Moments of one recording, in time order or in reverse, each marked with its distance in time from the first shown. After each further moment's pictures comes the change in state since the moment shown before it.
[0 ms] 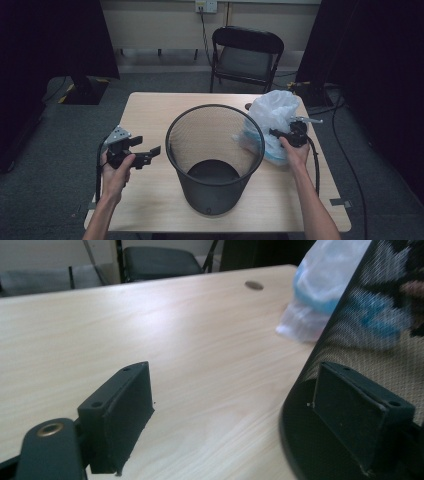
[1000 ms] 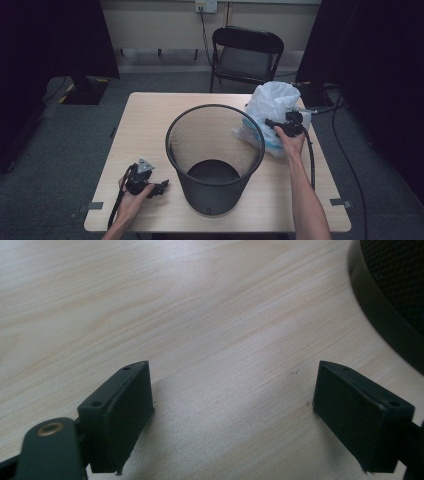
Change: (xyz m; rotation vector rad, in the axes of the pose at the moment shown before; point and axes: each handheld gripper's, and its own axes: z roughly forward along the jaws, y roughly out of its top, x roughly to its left) left arm -0.020 -0.095 0.047 0.270 0.129 0.076; right arm -0.007 0.026 0.027 -0.023 -0.095 0.023
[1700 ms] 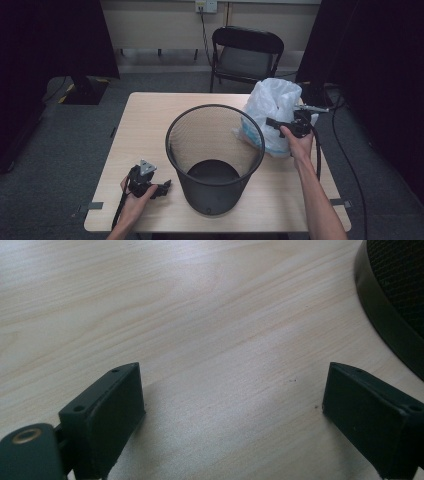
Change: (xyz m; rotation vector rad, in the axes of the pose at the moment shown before) left arm -0.006 0.000 0.003 -0.008 0.031 -0.024; right arm 0.021 0.016 -0.050 -0.025 0.087 0.002
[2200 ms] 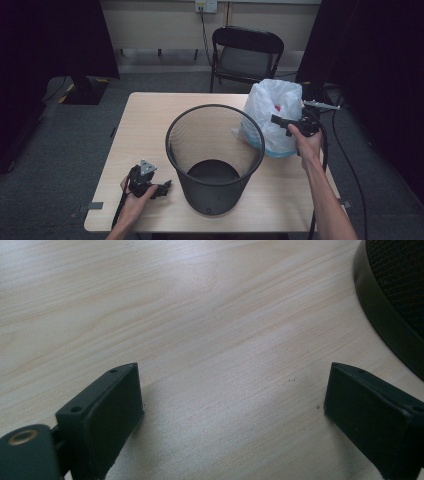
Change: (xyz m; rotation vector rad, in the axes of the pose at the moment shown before) left arm -0.001 0.000 0.001 0.000 -0.005 -0.003; right arm 0.012 0.017 -0.033 -0.038 0.016 -0.026
